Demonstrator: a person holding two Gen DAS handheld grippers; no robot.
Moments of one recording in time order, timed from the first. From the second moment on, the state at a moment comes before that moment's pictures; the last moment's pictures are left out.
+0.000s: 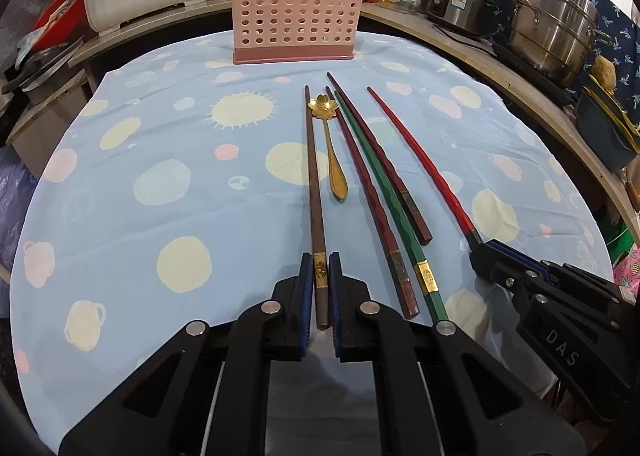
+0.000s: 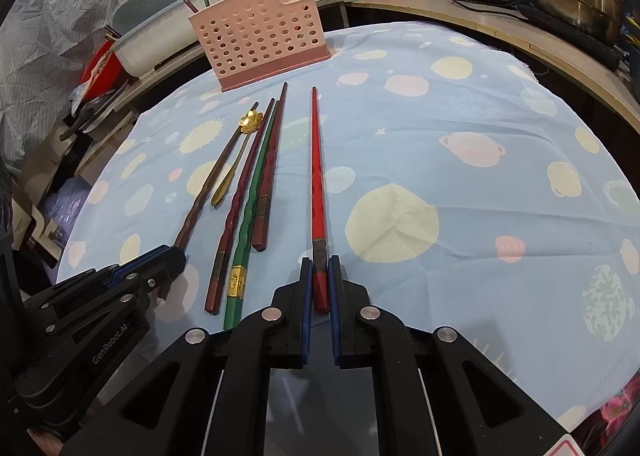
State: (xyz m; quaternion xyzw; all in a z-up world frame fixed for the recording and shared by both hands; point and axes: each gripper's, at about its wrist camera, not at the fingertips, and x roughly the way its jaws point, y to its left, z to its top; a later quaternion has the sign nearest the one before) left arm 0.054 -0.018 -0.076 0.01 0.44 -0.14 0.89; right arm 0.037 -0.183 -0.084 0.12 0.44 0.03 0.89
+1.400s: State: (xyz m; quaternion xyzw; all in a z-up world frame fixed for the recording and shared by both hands) left arm 0.051 0.030 0.123 -0.06 0.26 -0.15 0.95; right arm 0.020 -0.226 0.097 0.15 0.24 0.04 0.96
